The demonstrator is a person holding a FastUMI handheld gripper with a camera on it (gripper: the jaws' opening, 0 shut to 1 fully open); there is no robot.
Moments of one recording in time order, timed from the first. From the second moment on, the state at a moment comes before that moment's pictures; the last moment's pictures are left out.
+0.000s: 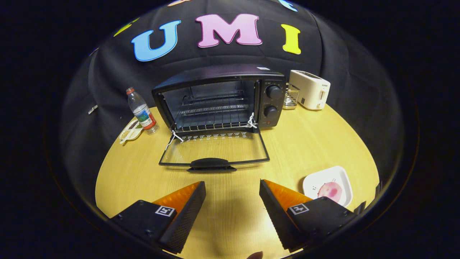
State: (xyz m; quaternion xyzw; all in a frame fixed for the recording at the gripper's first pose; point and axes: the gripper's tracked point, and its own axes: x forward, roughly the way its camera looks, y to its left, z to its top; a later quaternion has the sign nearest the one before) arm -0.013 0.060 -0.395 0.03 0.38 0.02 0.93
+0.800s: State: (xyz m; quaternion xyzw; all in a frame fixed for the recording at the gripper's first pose) arm -0.037 -0.159 -0.375 0.04 0.43 -0.04 0.90
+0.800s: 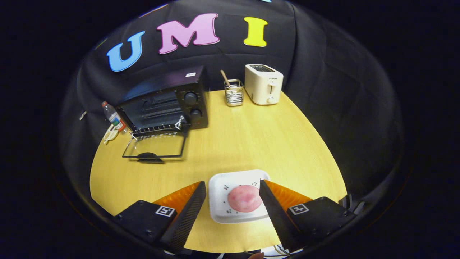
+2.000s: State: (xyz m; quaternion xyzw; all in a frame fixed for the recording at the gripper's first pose) arm -0.038 -0.266 -0.484 0.07 0.57 0.02 0.82
